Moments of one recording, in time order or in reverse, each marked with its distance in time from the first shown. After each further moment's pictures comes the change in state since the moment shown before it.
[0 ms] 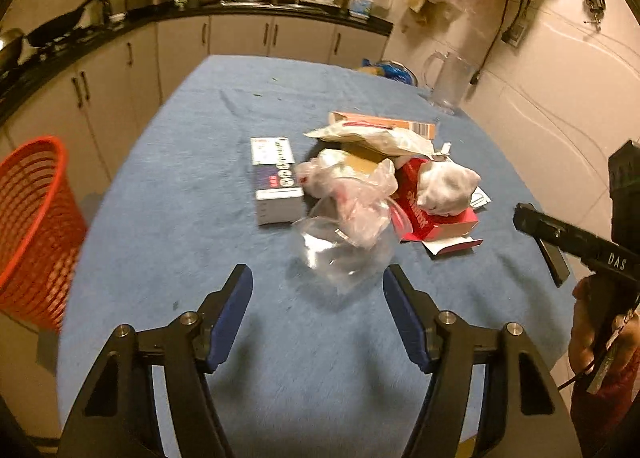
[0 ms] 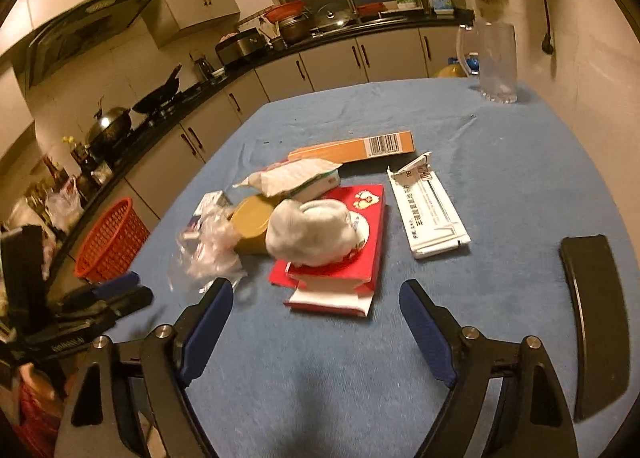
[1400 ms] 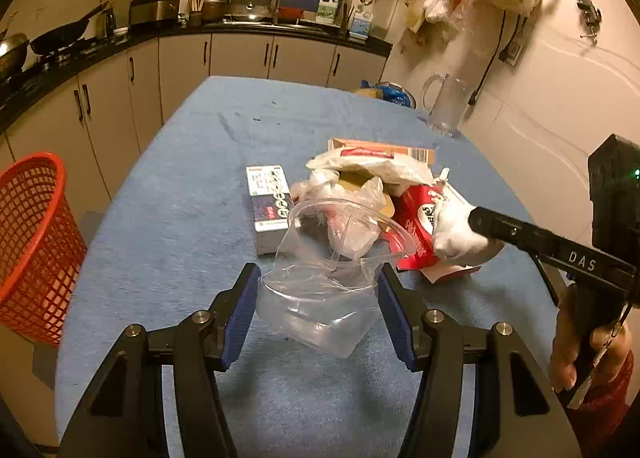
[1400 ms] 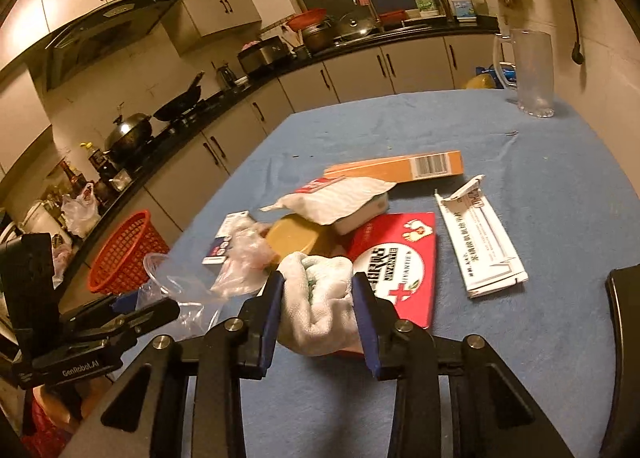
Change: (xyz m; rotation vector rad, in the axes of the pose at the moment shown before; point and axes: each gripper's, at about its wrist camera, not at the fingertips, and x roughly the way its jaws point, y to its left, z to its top) left arm -0.005 -0.002 0.008 -0.015 -0.106 0.000; right arm 0.025 0.025 0.013 -0.032 -0.042 0.087
